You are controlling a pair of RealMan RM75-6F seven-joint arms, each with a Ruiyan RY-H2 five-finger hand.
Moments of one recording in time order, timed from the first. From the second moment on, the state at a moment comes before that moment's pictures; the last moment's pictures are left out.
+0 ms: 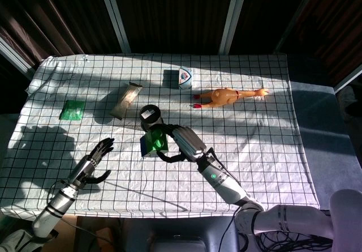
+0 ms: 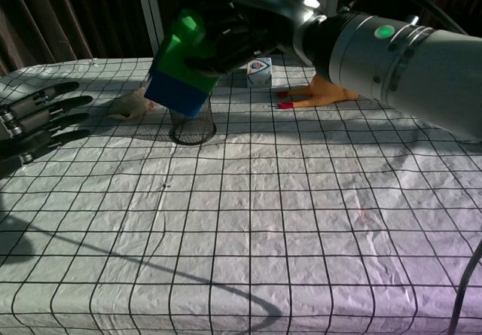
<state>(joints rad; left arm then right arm) -0.45 -1.50 0.05 -1.15 1.73 1.33 -1.55 0.84 -1.61 0.35 -1.71 -1.18 0.95 0.03</state>
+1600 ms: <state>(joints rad) -0.55 -1.62 -0.03 -1.23 1.54 1.21 -1.61 0.95 -1.81 0.39 -1.60 -1.06 0.99 -0.06</state>
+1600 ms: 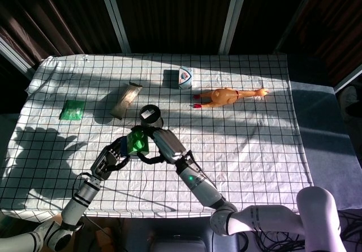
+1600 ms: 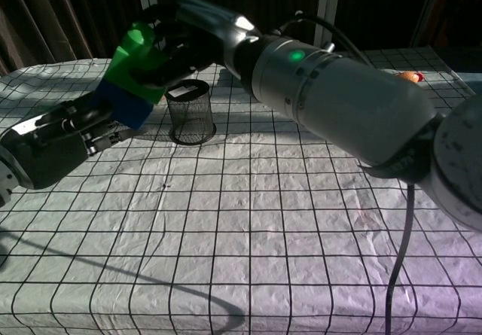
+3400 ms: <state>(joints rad) -0.40 -1.49 -0.03 -1.29 1.30 1.07 -0.38 0.75 -1.53 0.08 -1.38 -1.19 0.81 -0.13</state>
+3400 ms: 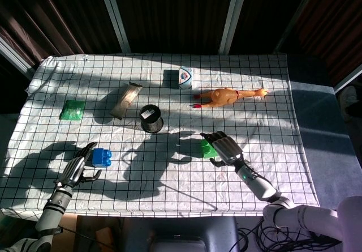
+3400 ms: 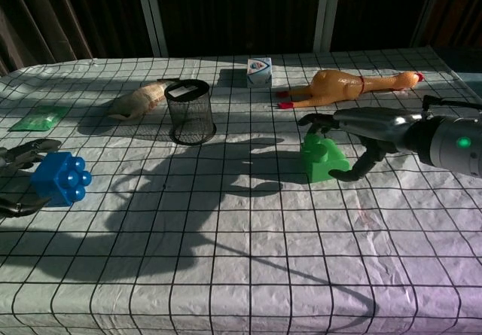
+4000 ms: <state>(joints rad) -0.16 -1.27 0.01 -1.41 1.38 1.48 -0.01 0.50 -1.18 -0.01 -1.74 -1.20 1.23 -0.40</state>
